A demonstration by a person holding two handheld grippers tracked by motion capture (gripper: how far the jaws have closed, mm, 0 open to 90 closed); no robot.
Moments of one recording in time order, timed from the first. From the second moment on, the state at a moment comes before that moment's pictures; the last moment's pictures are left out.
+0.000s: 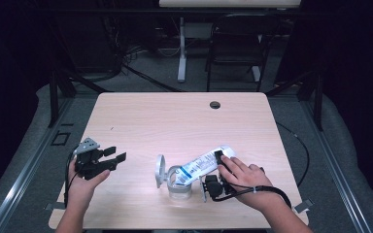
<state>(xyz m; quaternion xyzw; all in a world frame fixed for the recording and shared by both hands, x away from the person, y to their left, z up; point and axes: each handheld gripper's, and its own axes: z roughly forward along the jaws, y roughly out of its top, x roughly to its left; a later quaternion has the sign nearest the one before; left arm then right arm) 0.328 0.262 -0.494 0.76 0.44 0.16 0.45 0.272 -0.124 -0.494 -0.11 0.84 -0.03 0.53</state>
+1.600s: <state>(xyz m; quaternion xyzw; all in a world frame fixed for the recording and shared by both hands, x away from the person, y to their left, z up) 0.328 0.263 -0.494 0.76 0.44 0.16 0.45 0.270 -0.121 -0.490 -0.13 0.83 -0.05 0.54</state>
